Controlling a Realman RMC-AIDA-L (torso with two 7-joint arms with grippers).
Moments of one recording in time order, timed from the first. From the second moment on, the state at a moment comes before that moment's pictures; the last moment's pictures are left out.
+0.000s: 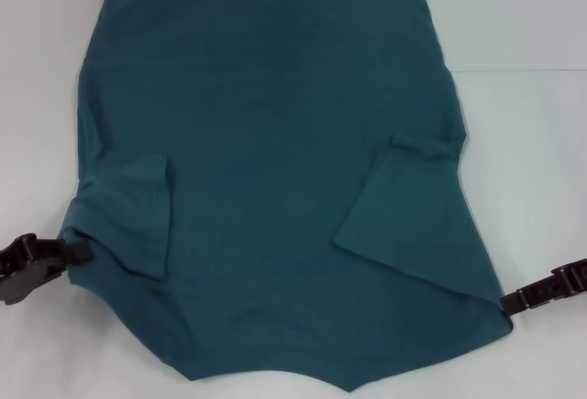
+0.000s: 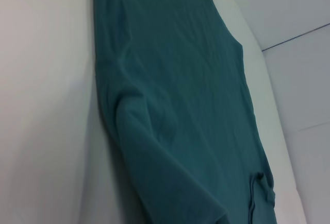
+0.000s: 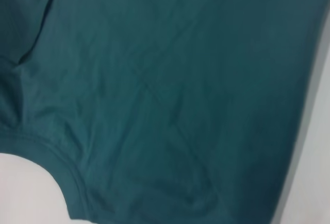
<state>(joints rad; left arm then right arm) -0.39 -2.08 0.29 0.77 2.27 1.57 -2.32 0.70 1.91 -0.71 -0.62 -2.57 -1.61 2.25</state>
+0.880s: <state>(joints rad) -0.39 -2.08 0.29 0.76 2.27 1.57 -2.32 0.71 1.94 -0.73 -0.61 -2.58 -1.55 2.26</state>
